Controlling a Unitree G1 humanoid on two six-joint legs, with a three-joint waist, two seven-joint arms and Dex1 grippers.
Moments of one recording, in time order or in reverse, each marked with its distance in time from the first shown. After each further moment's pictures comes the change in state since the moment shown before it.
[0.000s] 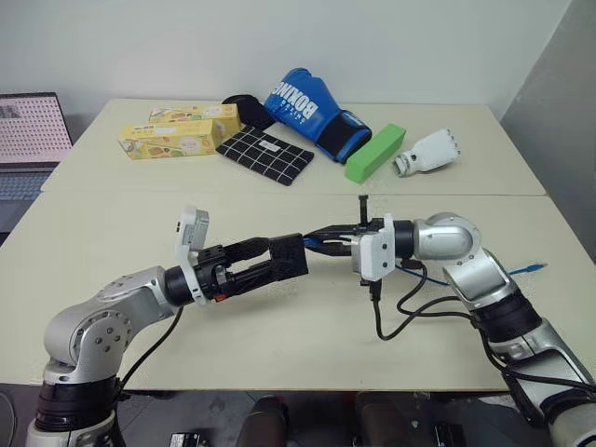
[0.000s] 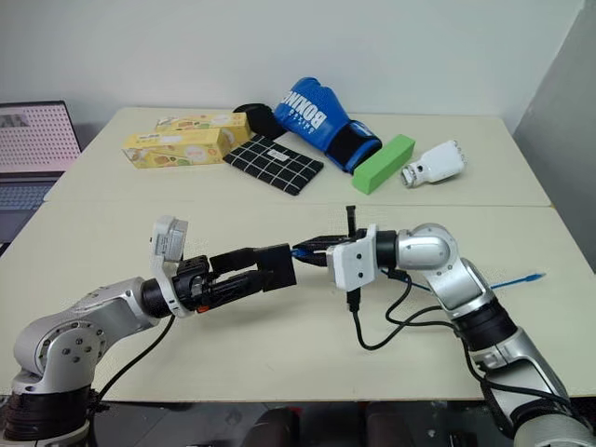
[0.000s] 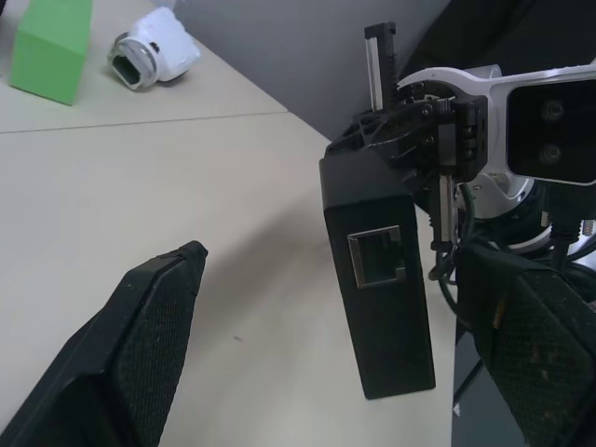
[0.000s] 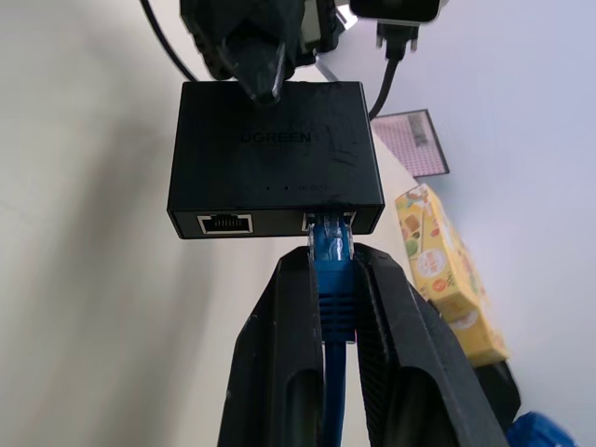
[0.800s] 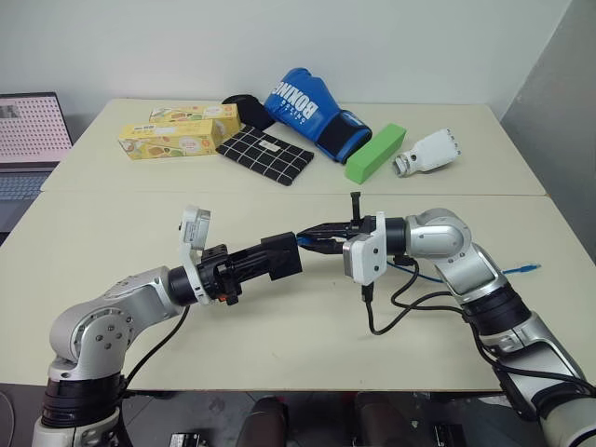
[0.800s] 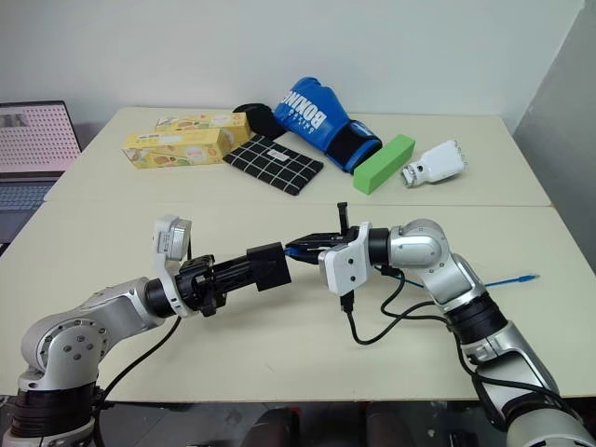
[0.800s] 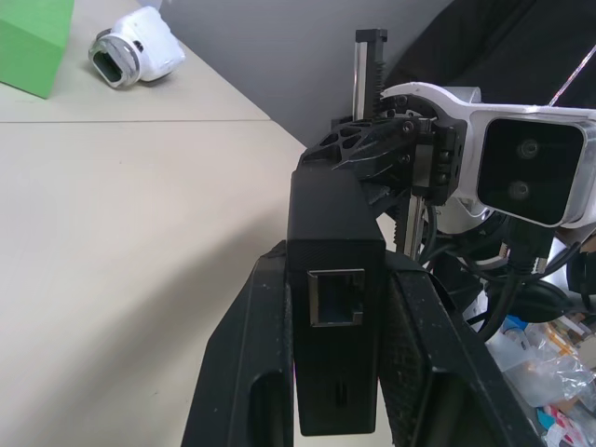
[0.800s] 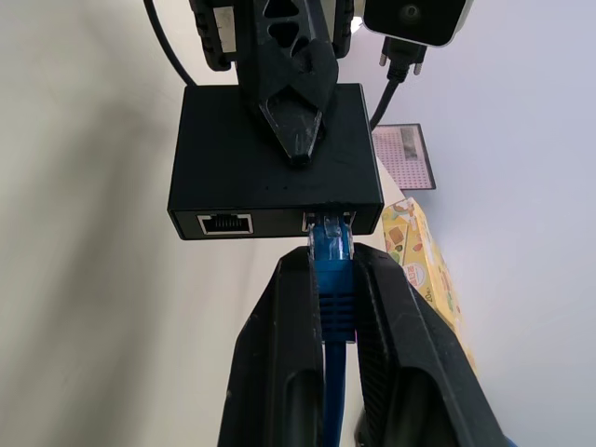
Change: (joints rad) left arm -0.007 -0.004 0.001 0.026 -0.044 0.024 0.014; right arm -0.024 0.029 0.004 0.071 -0.101 -0.135 -0.028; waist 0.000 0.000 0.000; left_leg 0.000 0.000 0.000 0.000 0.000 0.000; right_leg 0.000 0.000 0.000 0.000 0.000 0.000
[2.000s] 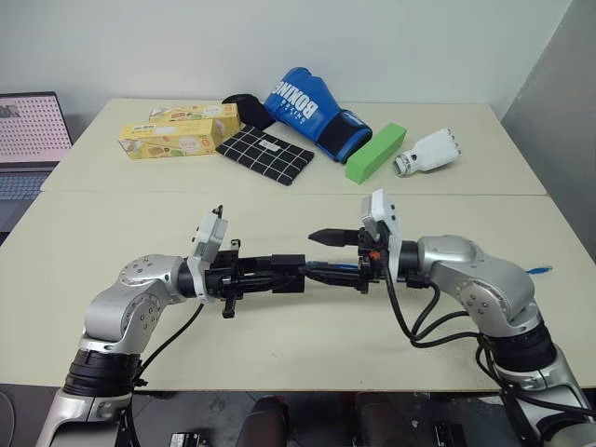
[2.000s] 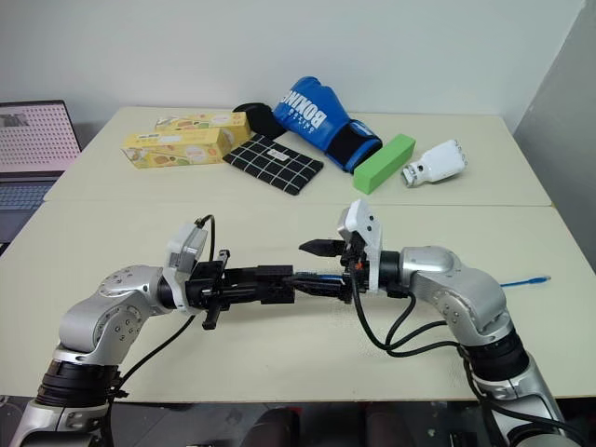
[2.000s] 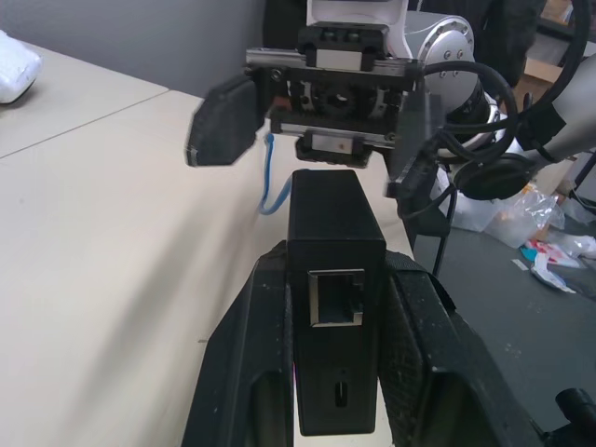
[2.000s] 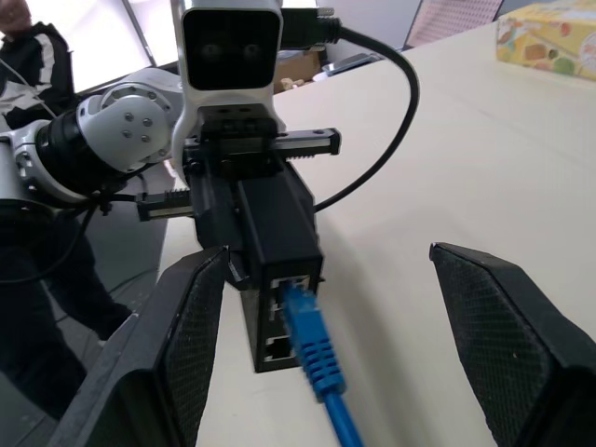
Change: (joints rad) left arm -0.099 0.033 -0.199 0.240 0.372 -0.441 -0.539; right arm 0.177 0.011 -0.165 -0.452 0.812 1.344 -0.157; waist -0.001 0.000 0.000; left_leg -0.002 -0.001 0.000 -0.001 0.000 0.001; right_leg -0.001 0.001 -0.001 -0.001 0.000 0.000
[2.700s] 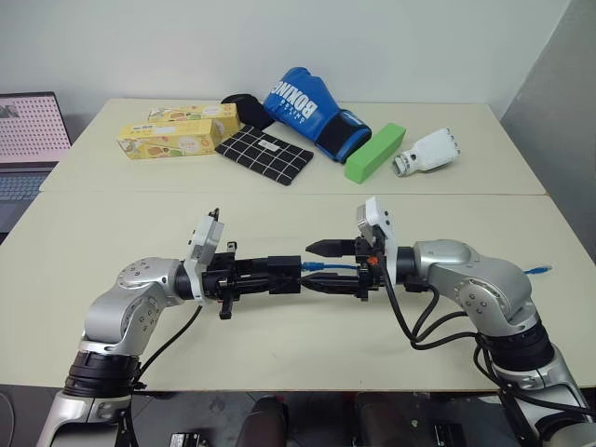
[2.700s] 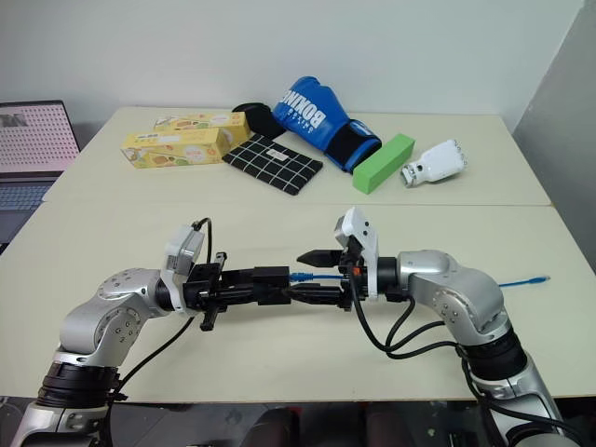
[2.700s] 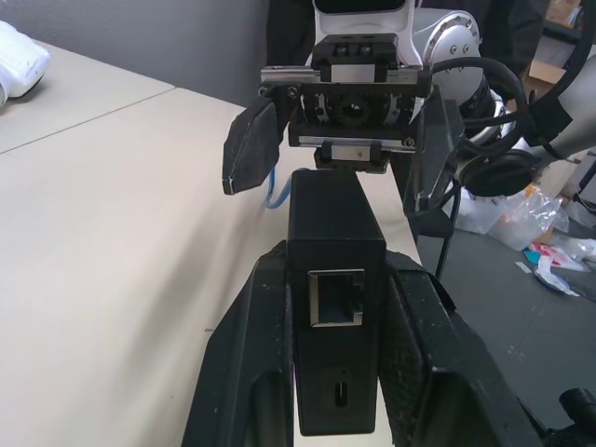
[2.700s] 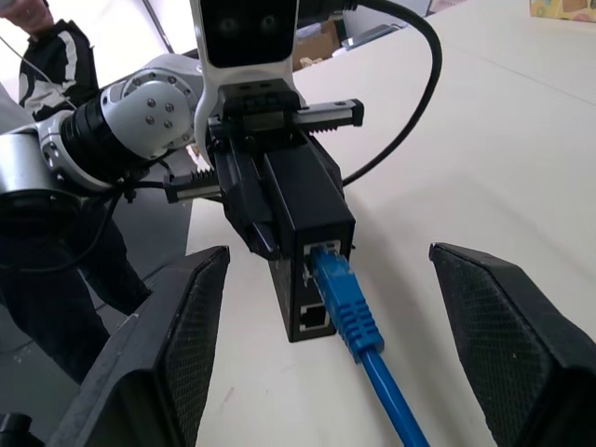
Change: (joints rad) left arm 0.012 -0.002 0.003 0.012 0.008 -0.022 -0.009; right arm -0.002 -0.001 0.007 0.011 -0.006 0.042 0.032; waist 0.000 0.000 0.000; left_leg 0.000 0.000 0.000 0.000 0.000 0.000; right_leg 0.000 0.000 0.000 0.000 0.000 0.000
